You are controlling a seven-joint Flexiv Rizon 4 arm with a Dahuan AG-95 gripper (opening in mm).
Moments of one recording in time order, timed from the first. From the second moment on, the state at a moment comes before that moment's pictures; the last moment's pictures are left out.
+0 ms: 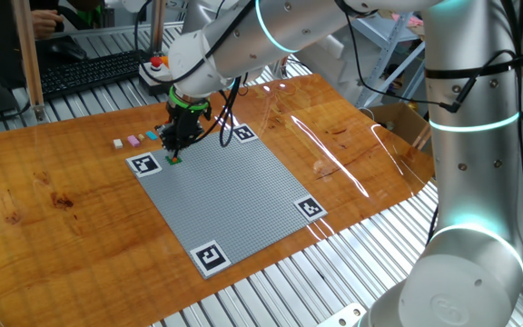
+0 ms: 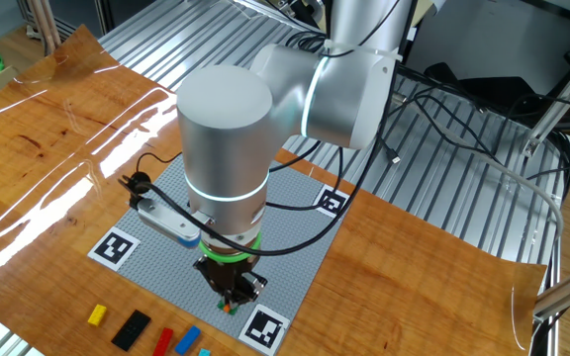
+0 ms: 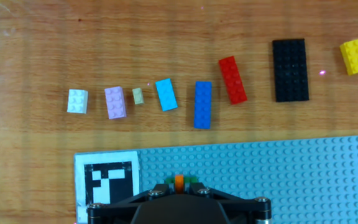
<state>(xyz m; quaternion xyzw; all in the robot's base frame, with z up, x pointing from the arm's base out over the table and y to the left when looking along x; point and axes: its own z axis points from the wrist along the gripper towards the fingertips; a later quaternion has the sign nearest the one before) 0.656 0.072 0.014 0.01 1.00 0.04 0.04</state>
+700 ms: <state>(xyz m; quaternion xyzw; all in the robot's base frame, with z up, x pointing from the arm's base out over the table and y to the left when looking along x) 0.656 0.074 0.014 0.02 1.00 0.04 0.05</state>
